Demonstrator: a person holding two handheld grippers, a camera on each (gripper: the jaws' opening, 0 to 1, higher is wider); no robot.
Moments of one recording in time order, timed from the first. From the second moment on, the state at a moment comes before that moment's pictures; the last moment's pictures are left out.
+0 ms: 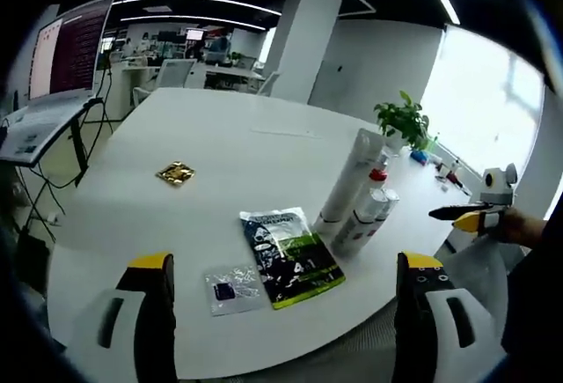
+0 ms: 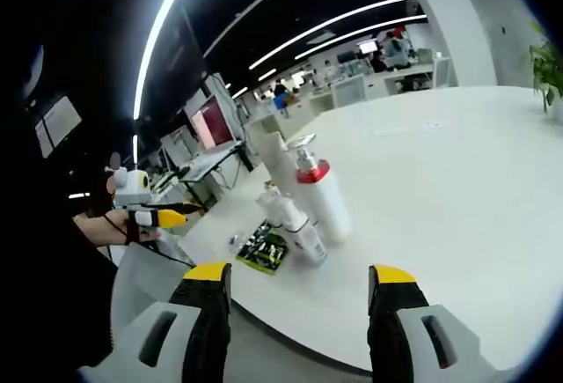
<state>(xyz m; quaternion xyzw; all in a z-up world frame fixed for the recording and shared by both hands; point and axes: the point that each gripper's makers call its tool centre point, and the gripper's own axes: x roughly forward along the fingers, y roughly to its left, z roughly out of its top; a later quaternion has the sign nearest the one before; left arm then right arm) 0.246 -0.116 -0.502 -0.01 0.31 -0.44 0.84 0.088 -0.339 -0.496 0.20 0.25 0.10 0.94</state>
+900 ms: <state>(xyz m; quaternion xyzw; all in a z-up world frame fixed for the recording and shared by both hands) 0.310 -0.121 -0.523 0.06 0.34 -0.45 0.83 0.087 -0.343 -0.499 0.20 0.26 0.08 0.94</state>
